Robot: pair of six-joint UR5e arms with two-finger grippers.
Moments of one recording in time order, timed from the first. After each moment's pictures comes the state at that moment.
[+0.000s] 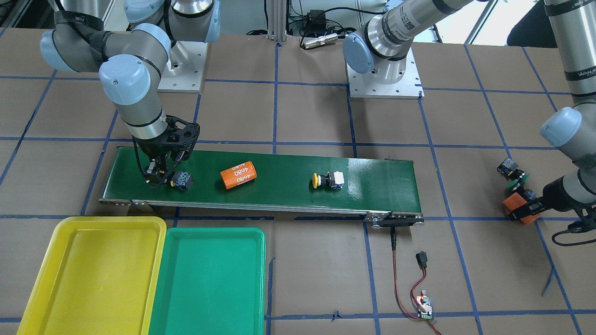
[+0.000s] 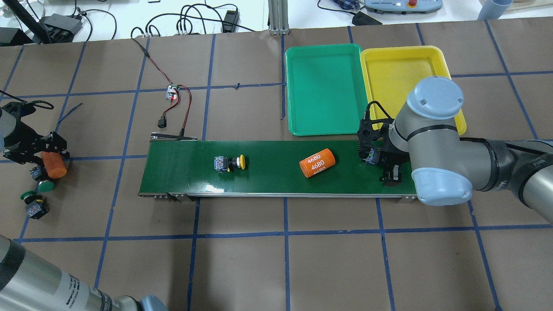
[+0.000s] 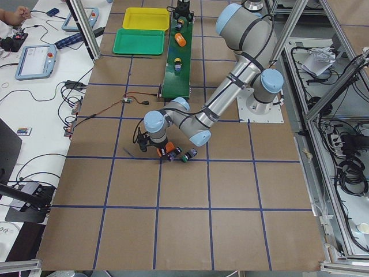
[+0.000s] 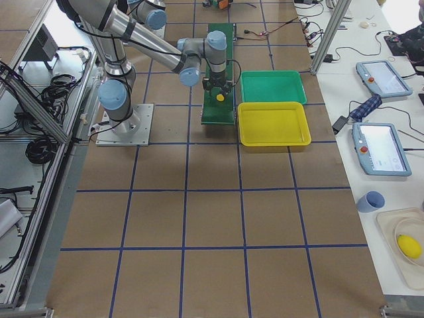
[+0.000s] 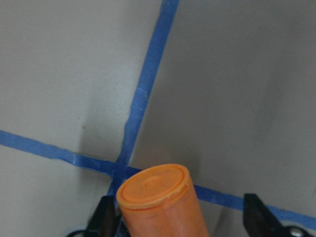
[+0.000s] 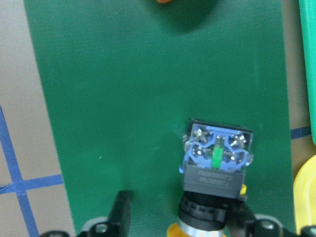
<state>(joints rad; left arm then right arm) -0.85 -2.12 -1.69 -0.98 1.56 0.41 1.54 -1.47 2.15 -2.30 -1.57 -1.42</state>
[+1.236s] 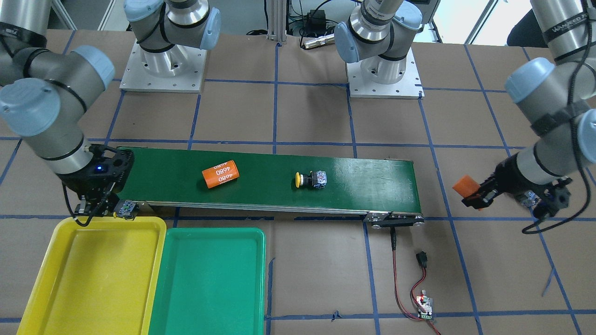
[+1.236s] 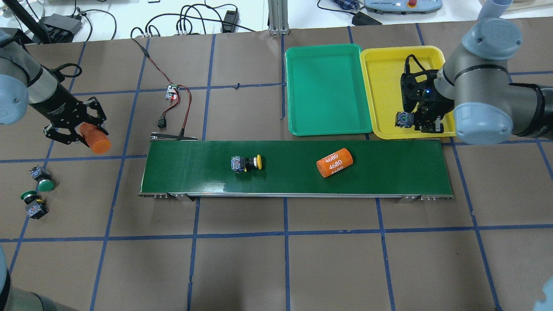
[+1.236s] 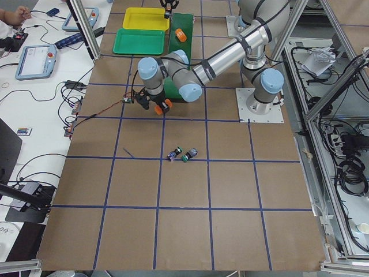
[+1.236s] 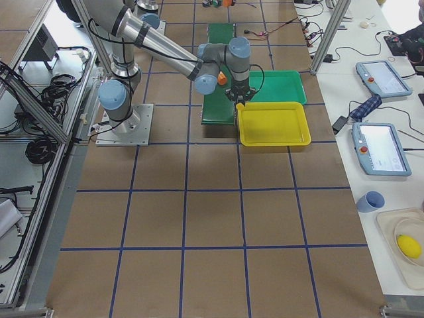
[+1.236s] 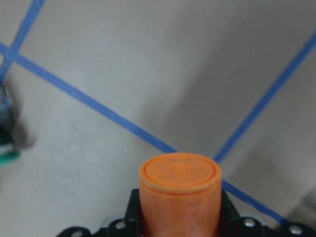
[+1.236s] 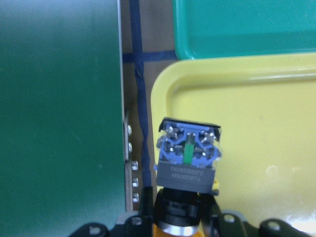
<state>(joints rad) -1.17 -1.85 -1.73 -1.29 1.53 -0.34 1.32 -1.33 1.91 -2.25 -1.54 -1.80</state>
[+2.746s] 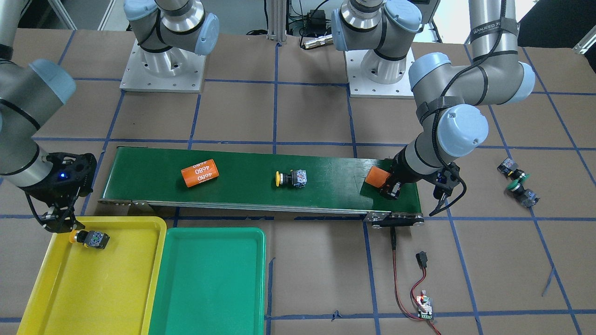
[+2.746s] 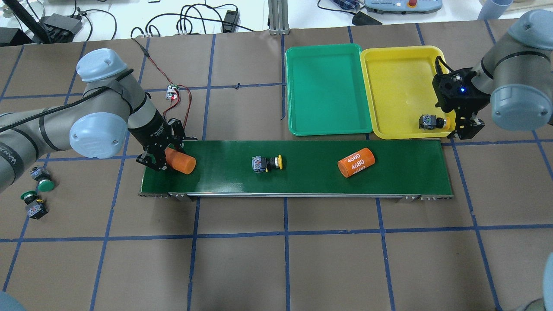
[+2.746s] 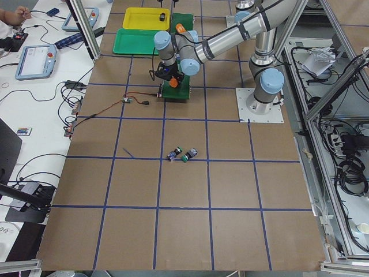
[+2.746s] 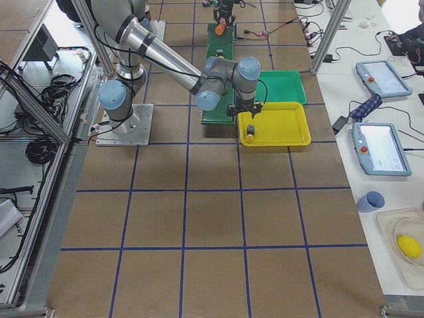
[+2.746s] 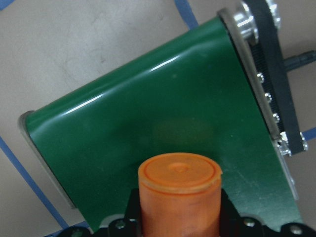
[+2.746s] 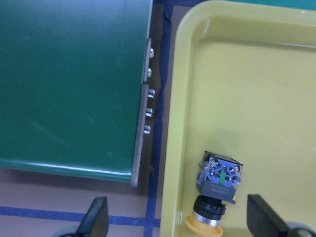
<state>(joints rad) -1.44 -1.81 -1.91 -1.17 1.49 -0.96 1.23 -1.33 1.88 -2.14 -1.50 -2.02</state>
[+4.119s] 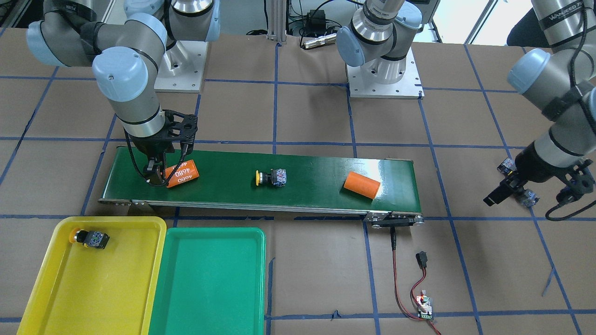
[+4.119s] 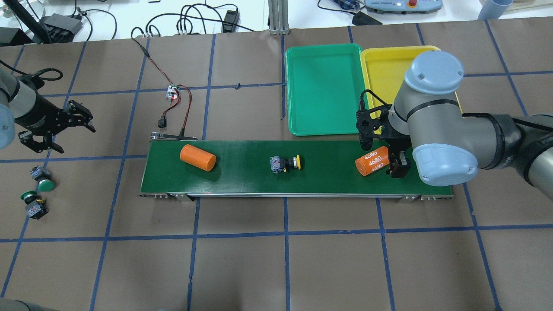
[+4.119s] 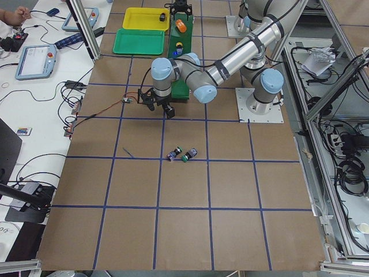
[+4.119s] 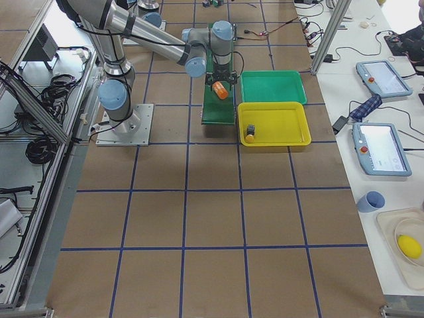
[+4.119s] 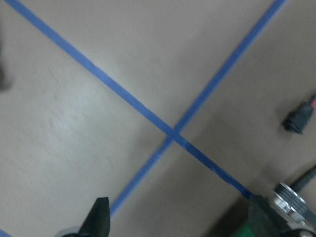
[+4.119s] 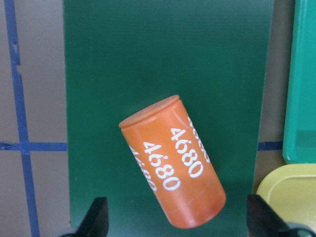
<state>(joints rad) -0.99 -1.82 -1.82 -1.07 1.51 -0.02 1.57 -1.48 2.05 -2.16 -1.60 -1.58</state>
